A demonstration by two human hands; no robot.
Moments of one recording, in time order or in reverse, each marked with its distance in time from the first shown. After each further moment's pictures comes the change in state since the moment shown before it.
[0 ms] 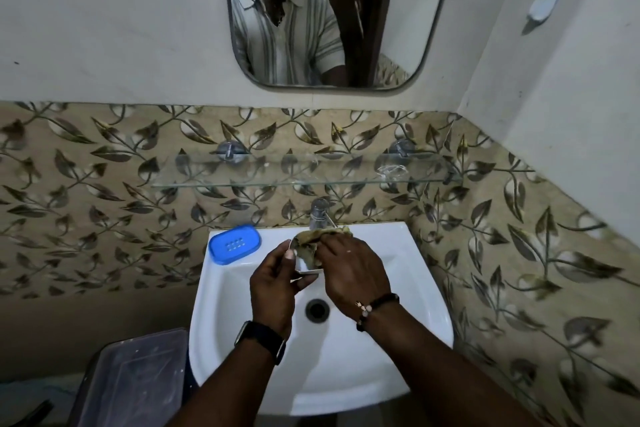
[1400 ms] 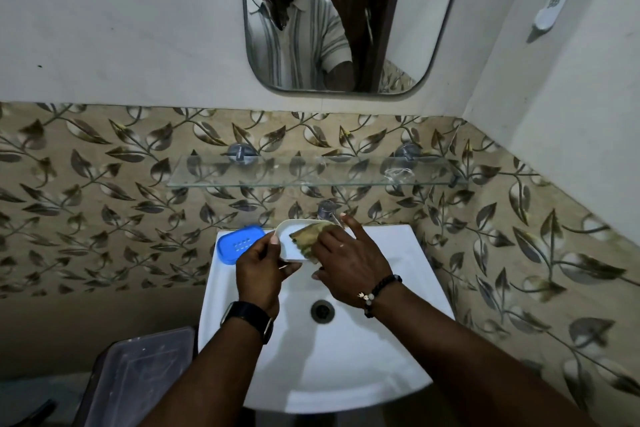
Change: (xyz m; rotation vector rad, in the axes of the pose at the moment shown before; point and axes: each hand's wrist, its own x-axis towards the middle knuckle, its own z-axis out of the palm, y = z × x) left_hand 0.019 0.035 -0.014 0.009 0.098 -0.036; right_hand 0.022 0.003 -0.005 -0.208 -0.128 -0.214
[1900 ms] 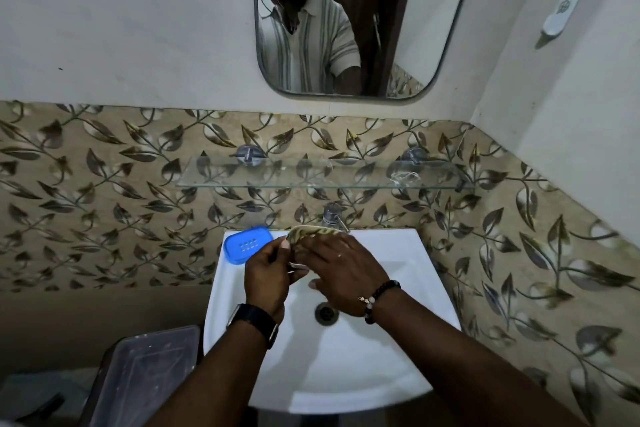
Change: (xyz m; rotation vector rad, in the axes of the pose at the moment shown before) left_hand -0.008 0.000 -0.001 0.063 -0.042 0.010; right_hand -0.001 -0.011 0.004 0.203 0.035 -0.107
